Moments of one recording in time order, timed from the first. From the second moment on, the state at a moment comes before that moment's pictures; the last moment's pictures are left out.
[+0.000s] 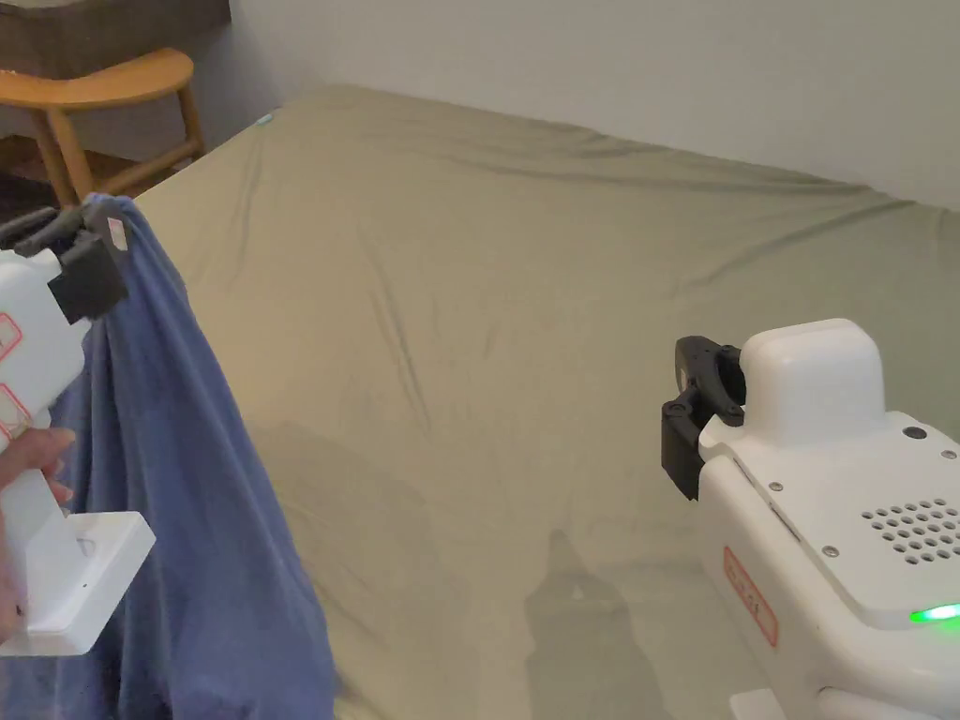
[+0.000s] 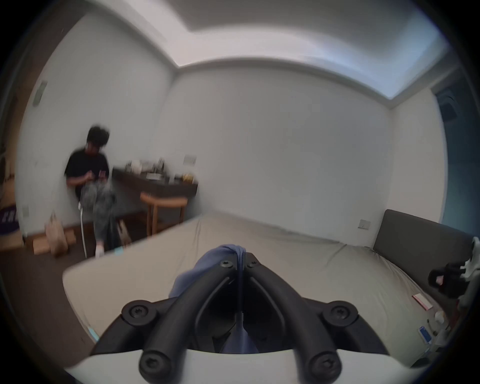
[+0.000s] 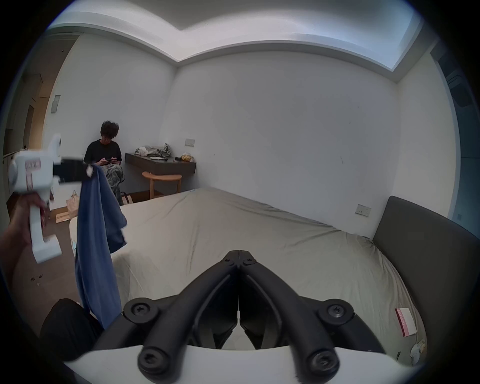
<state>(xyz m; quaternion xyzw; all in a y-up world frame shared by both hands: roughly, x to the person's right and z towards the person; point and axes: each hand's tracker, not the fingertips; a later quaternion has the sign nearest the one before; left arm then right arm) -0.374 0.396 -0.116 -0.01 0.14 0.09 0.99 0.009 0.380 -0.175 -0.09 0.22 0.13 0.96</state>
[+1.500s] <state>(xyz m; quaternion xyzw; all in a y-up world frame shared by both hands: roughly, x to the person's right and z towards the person) 0.025 0.194 -0.406 -0.36 -0.23 -0.13 0.89 0.206 0.339 -0.209 -0.15 -0.01 0.08 0.99</state>
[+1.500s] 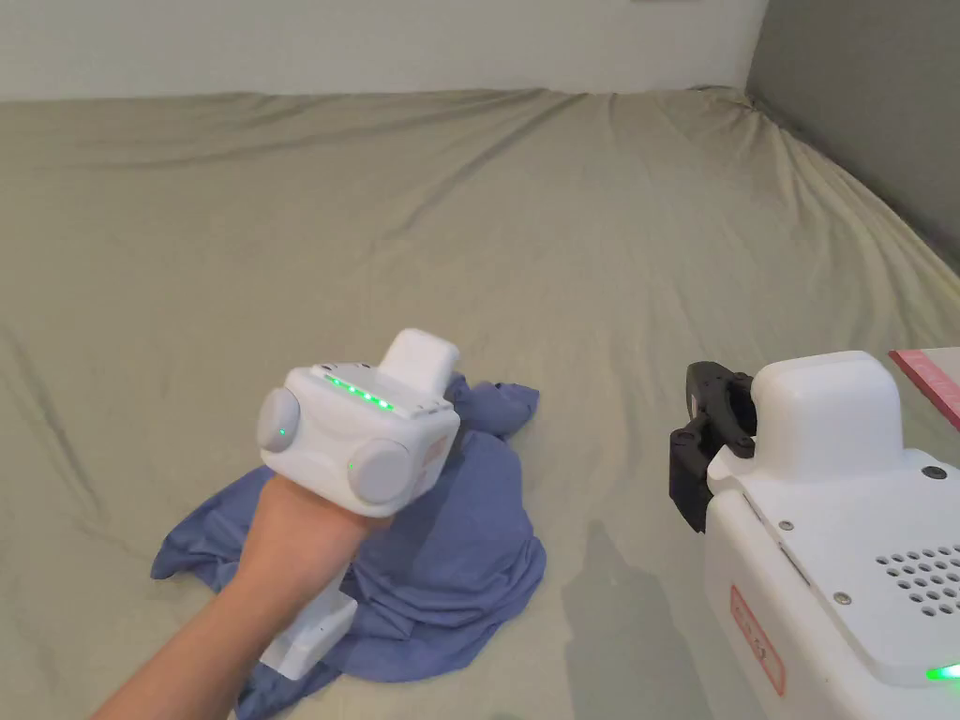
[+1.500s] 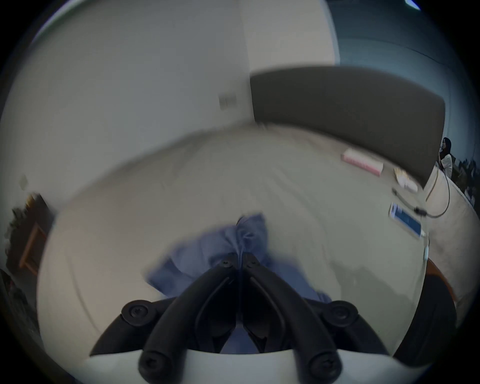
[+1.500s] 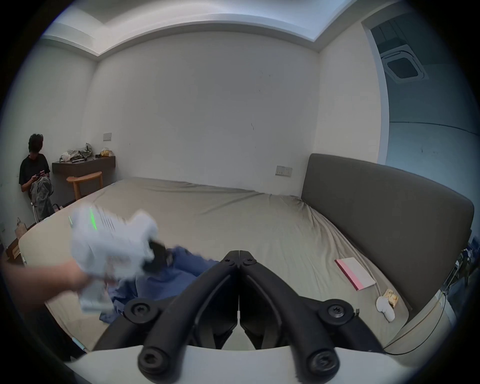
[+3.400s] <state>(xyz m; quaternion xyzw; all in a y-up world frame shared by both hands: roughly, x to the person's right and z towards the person) -0.141 0.339 -0.205 -0.13 0.02 -0.05 0.99 0.096 0.376 -0.182 -0.07 0.09 0.14 0.98</state>
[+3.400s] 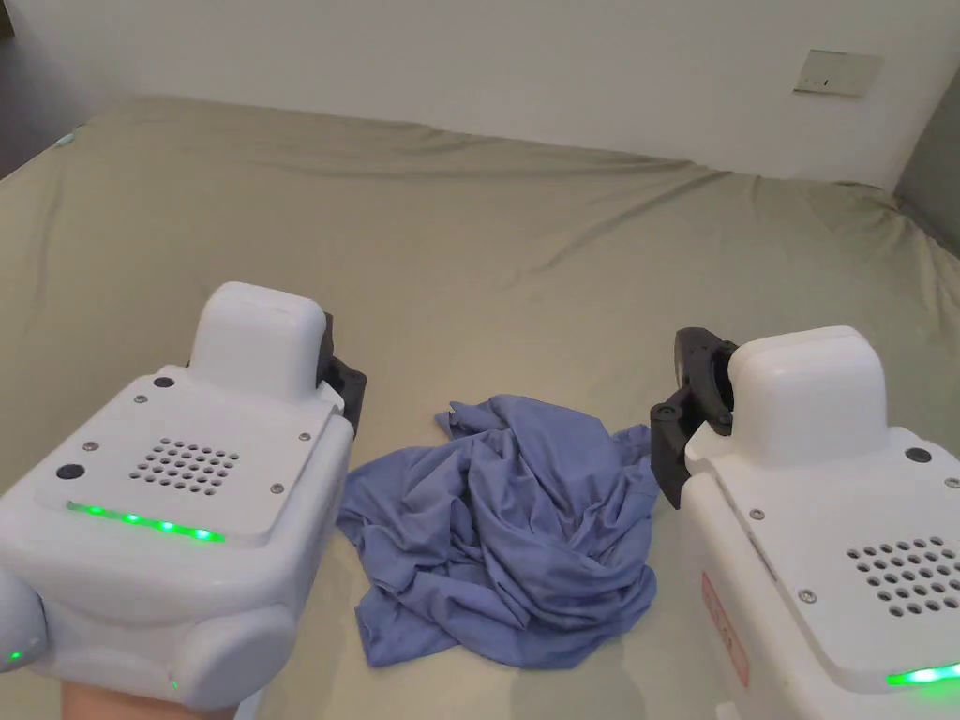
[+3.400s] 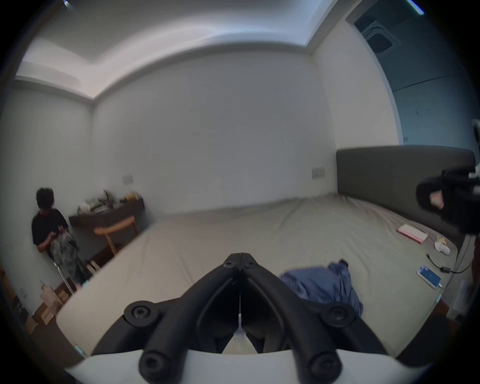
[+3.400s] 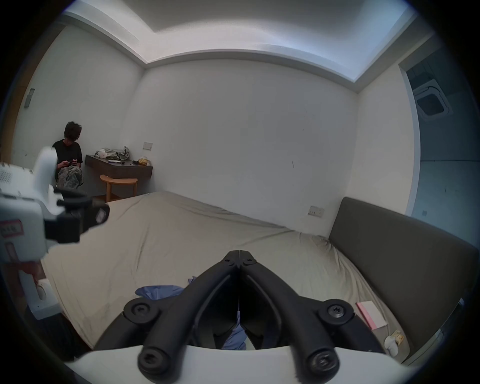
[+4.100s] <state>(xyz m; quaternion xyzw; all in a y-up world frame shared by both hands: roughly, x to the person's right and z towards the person) -0.174 0.103 -0.408 -0.46 0.04 0.01 0.89 0.151 0.291 -0.272 -0.21 0.05 0.15 0.97</state>
